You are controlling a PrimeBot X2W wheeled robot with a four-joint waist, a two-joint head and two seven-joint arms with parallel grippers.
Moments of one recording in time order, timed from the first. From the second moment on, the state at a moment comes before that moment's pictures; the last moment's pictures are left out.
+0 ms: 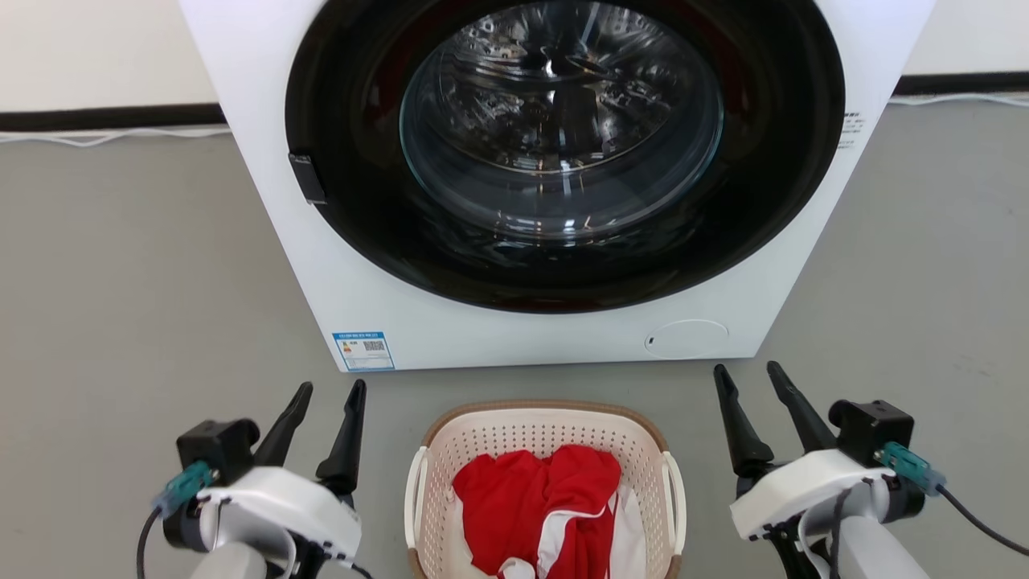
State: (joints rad) left arm -0.24 0.19 -0.27 0.50 -0.57 -0.11 -0.25; right arm -0.27 -0.09 0.15 0.57 0.36 0.12 -0.25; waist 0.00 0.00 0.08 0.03
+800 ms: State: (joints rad) left arm -0.07 0.10 -0.11 0.34 -0.40 -0.12 -0.25; right arm -0.14 -0.08 0.06 0.42 0.28 0.12 -0.25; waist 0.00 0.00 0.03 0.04
